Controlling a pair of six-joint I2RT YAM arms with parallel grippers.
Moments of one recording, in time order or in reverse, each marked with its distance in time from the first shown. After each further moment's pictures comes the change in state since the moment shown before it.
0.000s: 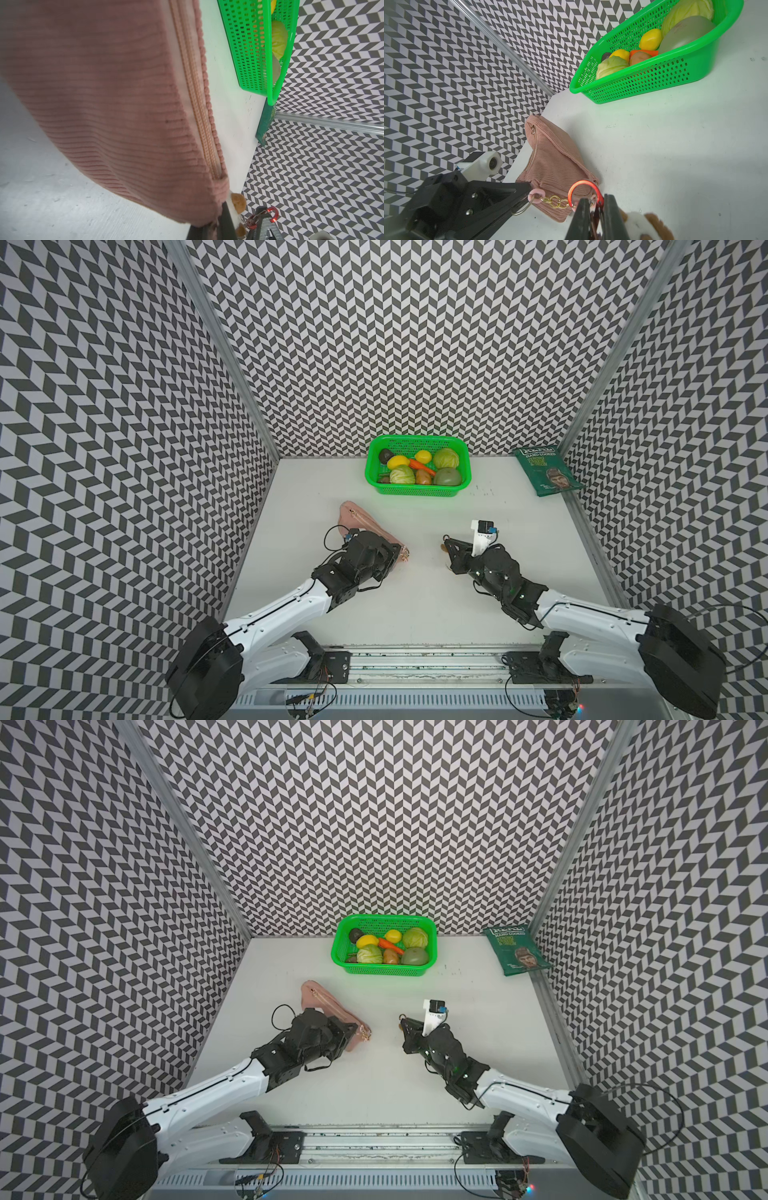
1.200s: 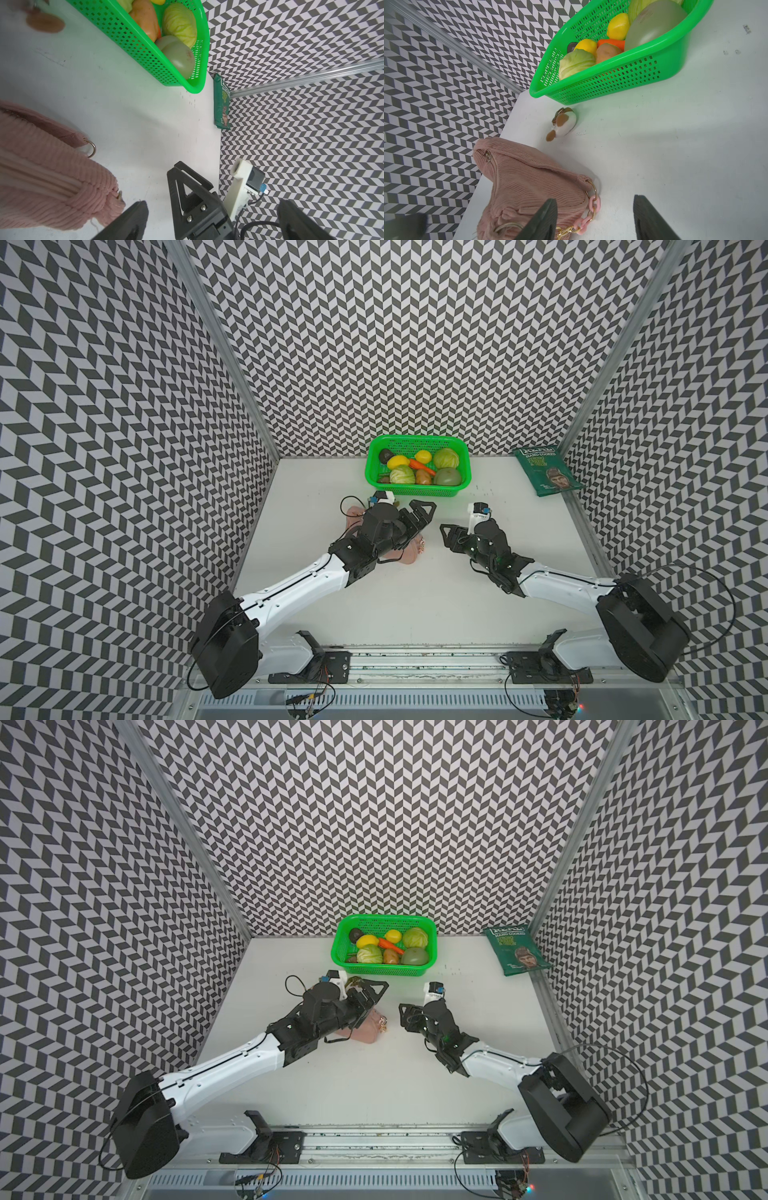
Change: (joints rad) left arm -0.028 0.132 0.294 0.075 0.023 0.272; right arm -0.200 0.249 0.189 -0.079 -0.117 -0.006
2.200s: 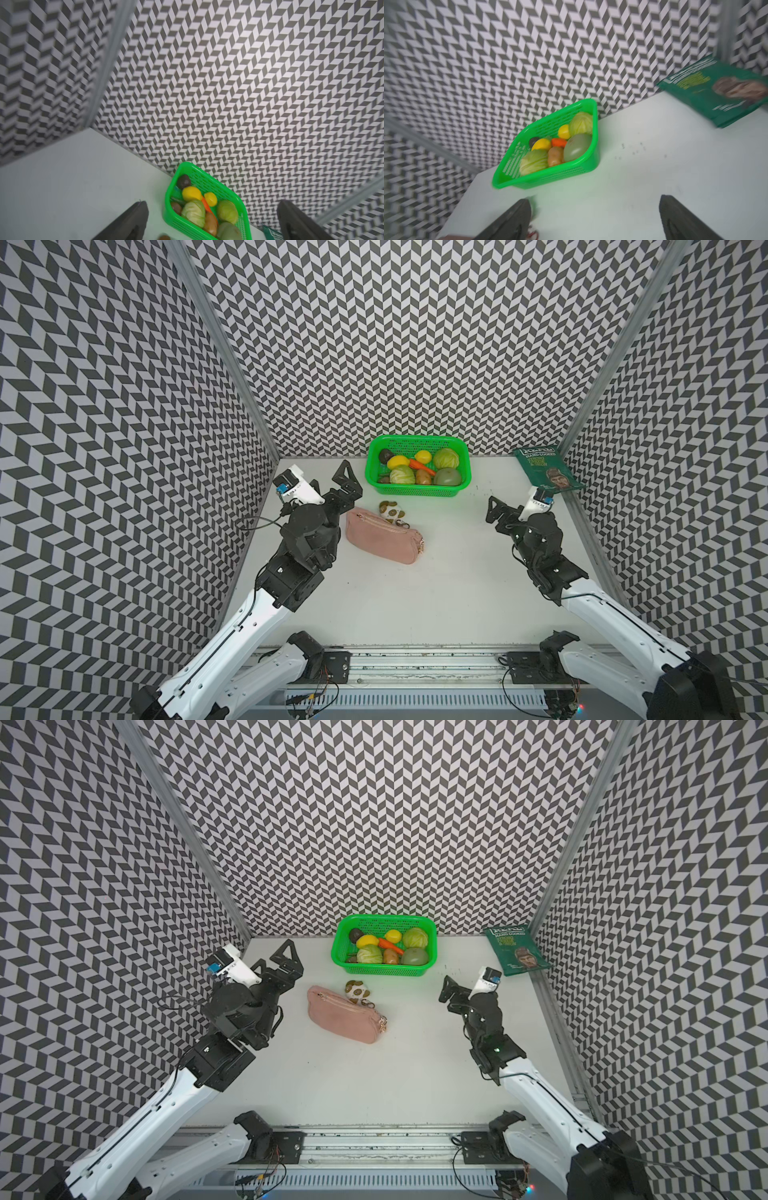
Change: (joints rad) left arm 0.158 -0.417 0.025 -0.026 -0.747 0.745; right arm -0.294 -0.380 -0.008 -0.150 0.246 -0.214
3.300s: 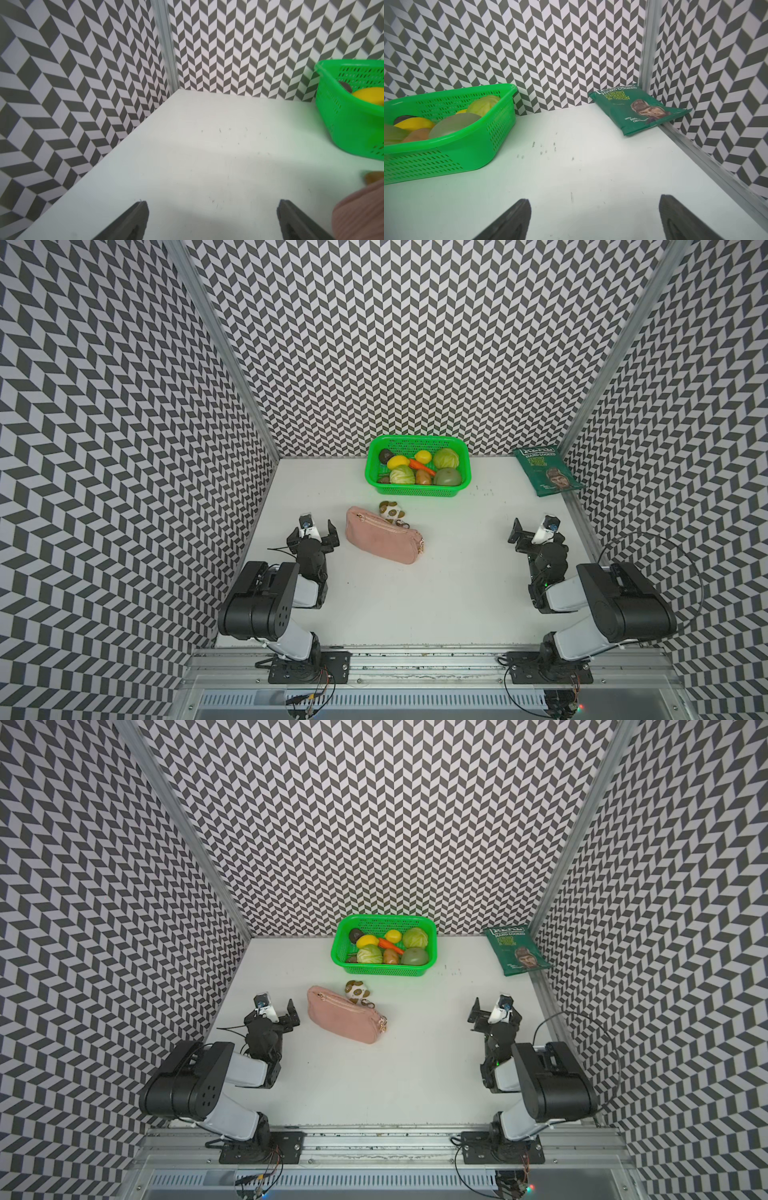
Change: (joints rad) left arm 0.567 0.719 -0.690 1.156 0.433 0.464; right arm -0.304 0.545 -0.373 1.009 -0.135 -0.388
